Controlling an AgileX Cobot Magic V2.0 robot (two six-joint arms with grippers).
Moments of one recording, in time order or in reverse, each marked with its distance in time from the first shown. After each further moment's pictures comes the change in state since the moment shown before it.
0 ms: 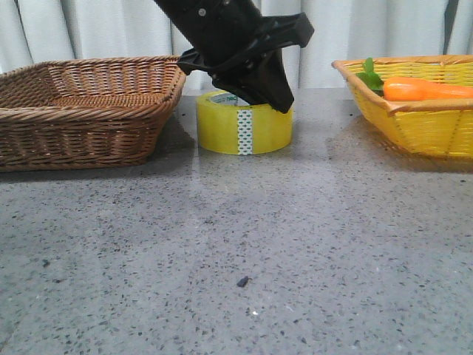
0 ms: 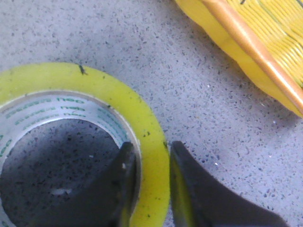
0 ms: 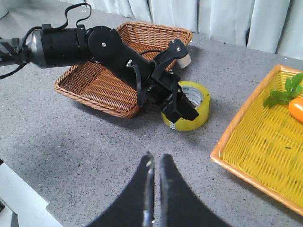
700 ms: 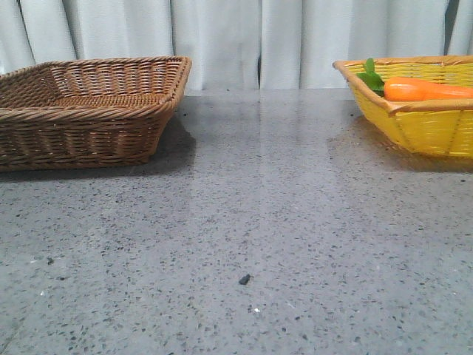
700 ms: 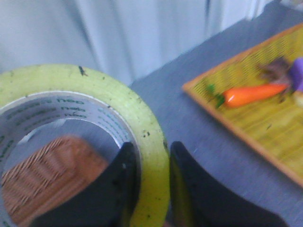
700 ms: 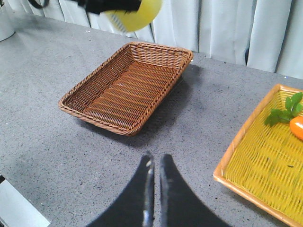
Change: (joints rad) left arm 0.214 -0.305 -0.298 0.281 0.261 -0.098; right arm 0.000 0.000 0.000 -0.002 -0.067 0.002
